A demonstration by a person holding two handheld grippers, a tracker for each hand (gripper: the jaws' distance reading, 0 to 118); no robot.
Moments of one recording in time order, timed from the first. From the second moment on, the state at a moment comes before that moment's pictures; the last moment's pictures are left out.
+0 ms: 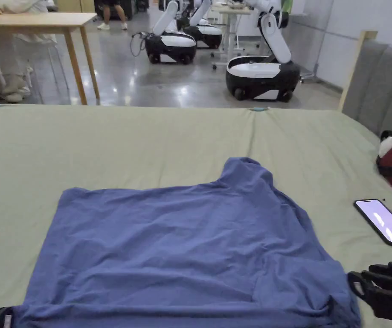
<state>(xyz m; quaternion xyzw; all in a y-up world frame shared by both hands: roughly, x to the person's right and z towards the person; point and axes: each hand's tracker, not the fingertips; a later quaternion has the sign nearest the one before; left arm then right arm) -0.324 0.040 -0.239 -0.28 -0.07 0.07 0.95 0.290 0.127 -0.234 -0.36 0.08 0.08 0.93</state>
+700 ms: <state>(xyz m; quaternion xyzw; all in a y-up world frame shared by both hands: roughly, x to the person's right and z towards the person) -0.322 0.037 -0.242 -0.27 -0.07 0.07 0.96 0.308 0.070 -0.264 -0.42 0.08 0.06 0.90</state>
